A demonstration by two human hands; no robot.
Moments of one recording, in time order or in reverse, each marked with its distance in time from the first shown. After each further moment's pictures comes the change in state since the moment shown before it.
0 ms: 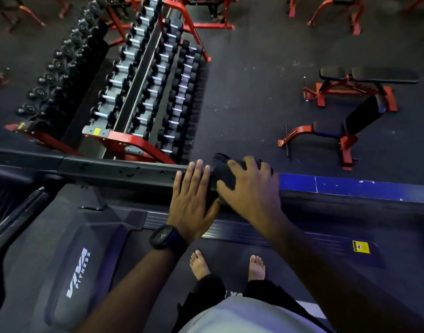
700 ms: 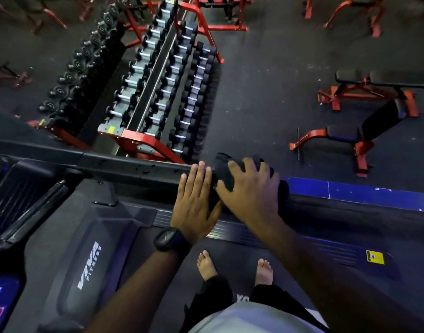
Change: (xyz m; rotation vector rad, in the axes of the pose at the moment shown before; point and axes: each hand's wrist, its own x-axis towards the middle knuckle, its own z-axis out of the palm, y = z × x) left_hand -0.013 -0.015 -0.004 -0.015 -0.037 -0.070; right_hand 0.000 -0.029 0.008 -0.062 0.098 -0.040
